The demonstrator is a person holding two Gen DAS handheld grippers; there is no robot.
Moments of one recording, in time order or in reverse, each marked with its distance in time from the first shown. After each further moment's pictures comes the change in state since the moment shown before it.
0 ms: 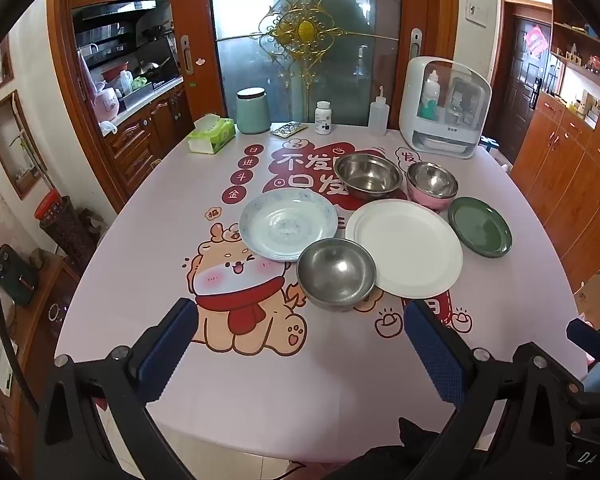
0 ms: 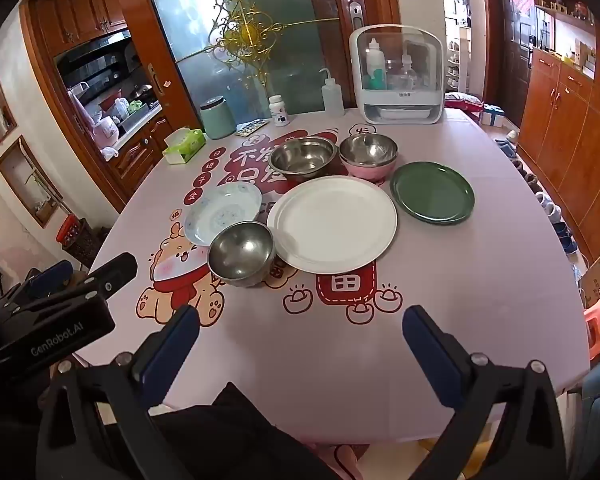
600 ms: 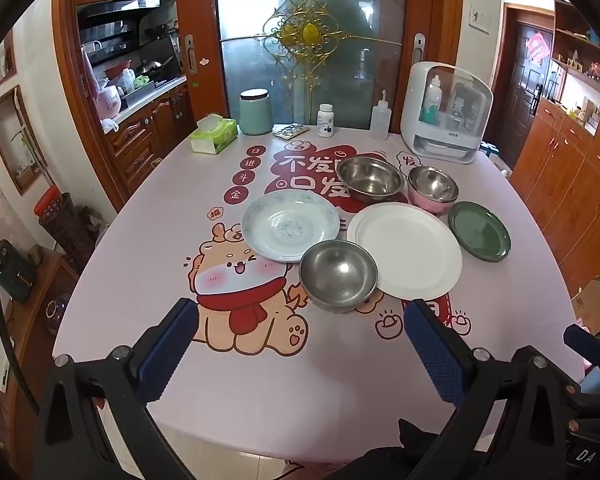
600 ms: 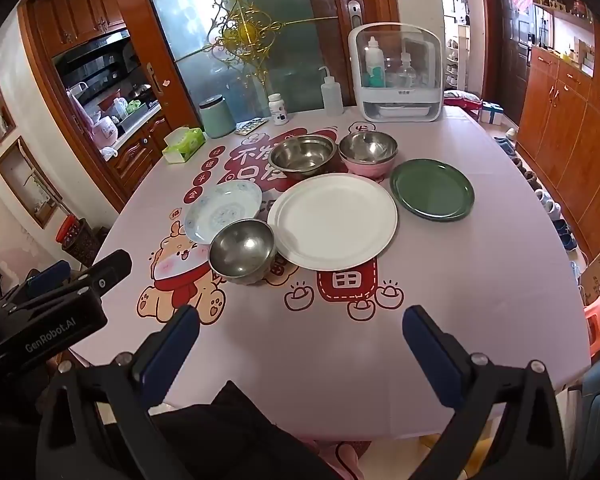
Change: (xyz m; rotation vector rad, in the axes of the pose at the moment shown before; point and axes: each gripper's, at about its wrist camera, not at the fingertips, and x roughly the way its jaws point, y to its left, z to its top) left arm -0.008 0.012 0.000 -0.013 -0.016 -0.010; right arm 0.000 0.002 -0.001 0.003 0.008 0.006
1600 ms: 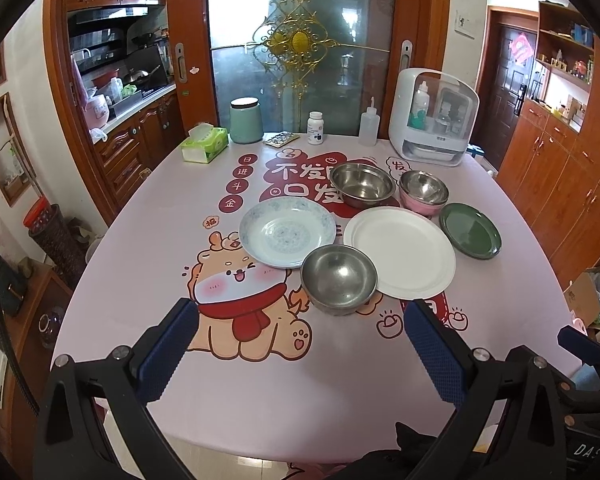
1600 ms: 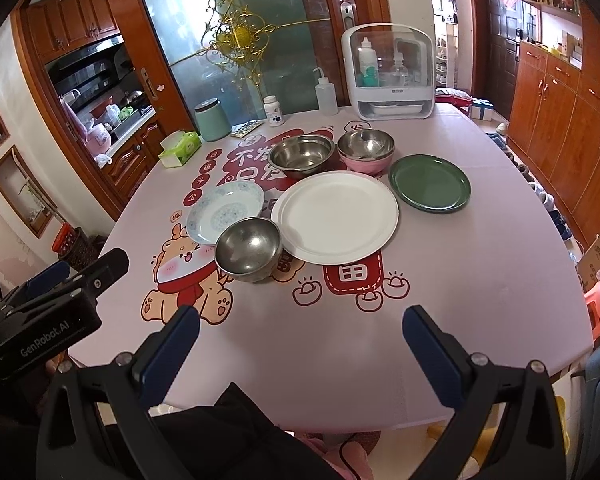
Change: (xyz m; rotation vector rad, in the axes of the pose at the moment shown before) left arm 0.003 0.008 0.001 0.032 -0.023 -0.043; right arm -0.008 0.023 -0.013 0.047 -0.018 -0.036
